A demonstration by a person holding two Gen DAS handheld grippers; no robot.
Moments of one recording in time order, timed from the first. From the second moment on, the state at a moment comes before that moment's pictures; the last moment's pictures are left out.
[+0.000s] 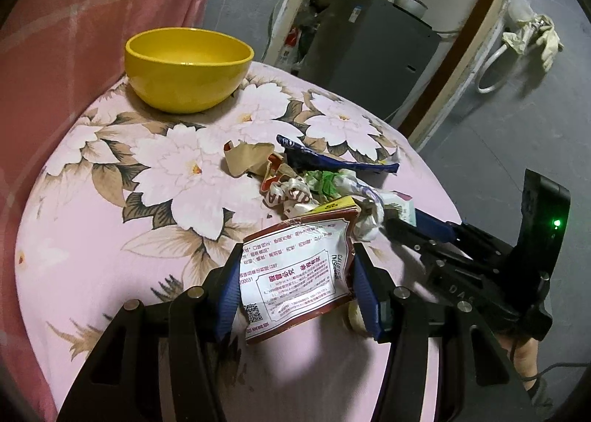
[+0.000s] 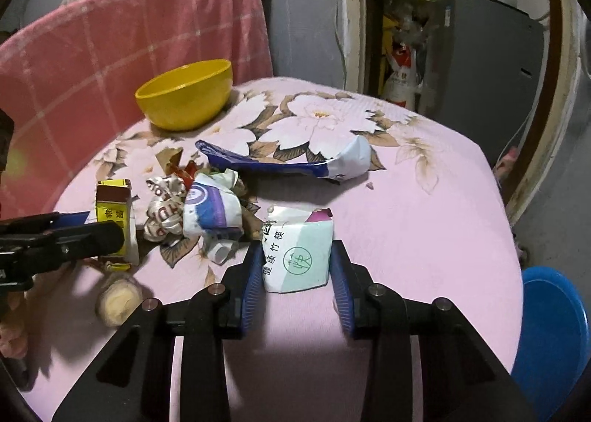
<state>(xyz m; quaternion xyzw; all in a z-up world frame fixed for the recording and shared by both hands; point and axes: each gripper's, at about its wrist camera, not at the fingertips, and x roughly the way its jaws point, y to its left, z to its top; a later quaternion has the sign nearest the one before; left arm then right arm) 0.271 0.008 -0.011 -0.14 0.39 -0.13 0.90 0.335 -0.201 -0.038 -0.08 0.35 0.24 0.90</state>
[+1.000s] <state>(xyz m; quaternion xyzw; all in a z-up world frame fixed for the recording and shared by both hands) 0.275 -0.158 0.086 -0.09 0.21 -0.23 0.95 0.237 -0.352 0.045 0.03 -0.01 0.05 1.00</state>
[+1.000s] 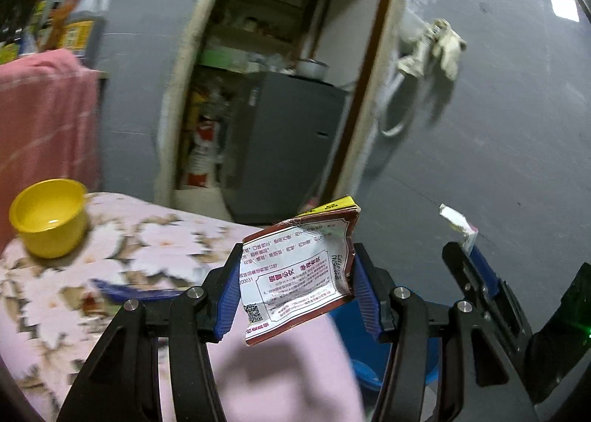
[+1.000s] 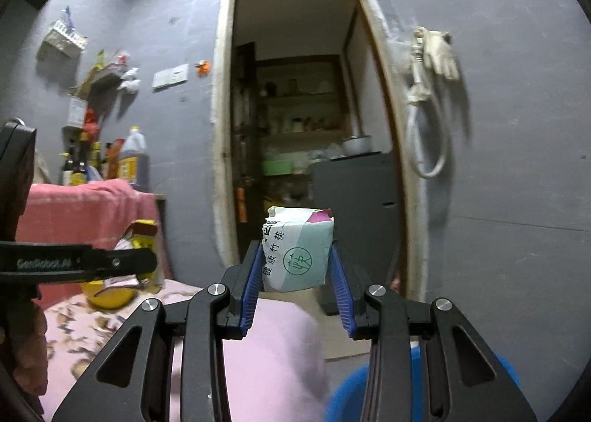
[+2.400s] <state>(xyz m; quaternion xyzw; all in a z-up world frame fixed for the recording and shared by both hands) 0.359 -0.302 -0.011 -0.03 0.40 -0.29 0.87 0.276 -0.491 -0.012 0.19 0.20 -0.10 0.96</state>
